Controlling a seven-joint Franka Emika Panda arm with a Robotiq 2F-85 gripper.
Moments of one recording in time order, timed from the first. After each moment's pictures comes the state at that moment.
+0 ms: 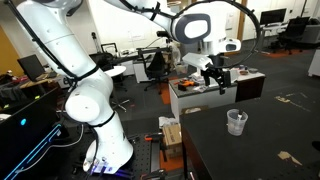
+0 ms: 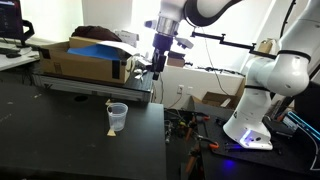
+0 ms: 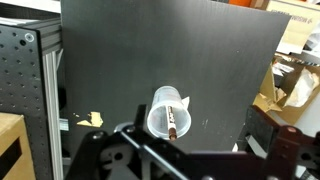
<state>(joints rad) 0.10 -0.25 0.01 -2.44 0.05 2.32 -0.23</state>
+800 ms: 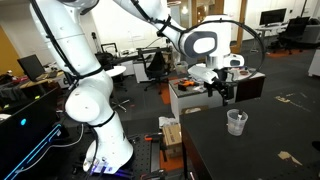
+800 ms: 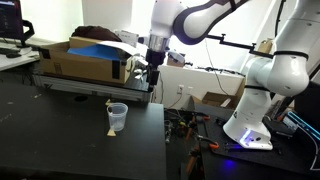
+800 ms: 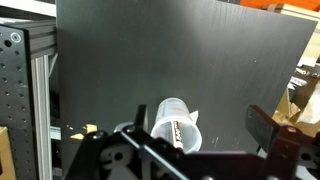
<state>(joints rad) 0.10 -0.09 0.02 -2.42 0.00 2.41 -0.22</state>
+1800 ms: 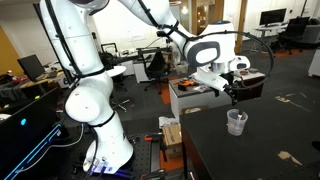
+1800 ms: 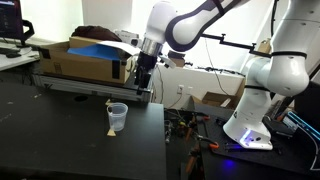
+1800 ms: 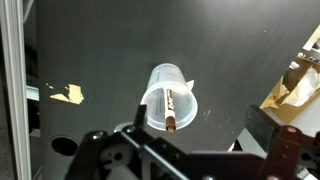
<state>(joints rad) 0.10 0.01 0.02 -2.40 0.14 2.63 -0.44</state>
